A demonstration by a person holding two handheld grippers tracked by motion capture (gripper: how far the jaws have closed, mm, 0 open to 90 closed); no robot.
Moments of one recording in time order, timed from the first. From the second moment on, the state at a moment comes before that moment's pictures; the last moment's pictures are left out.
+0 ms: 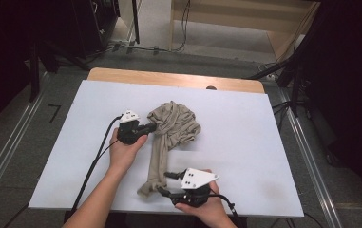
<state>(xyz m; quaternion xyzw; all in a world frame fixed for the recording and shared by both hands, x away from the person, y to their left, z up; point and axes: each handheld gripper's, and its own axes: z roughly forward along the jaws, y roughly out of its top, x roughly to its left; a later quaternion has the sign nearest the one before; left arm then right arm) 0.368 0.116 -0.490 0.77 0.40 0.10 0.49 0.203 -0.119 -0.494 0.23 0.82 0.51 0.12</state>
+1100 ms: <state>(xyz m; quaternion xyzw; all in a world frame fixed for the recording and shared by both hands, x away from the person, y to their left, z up) 0.280 0.196 -0.479 0.84 0.30 0.04 0.44 0.365 -0.214 -0.419 0.49 0.69 0.46 0.28</state>
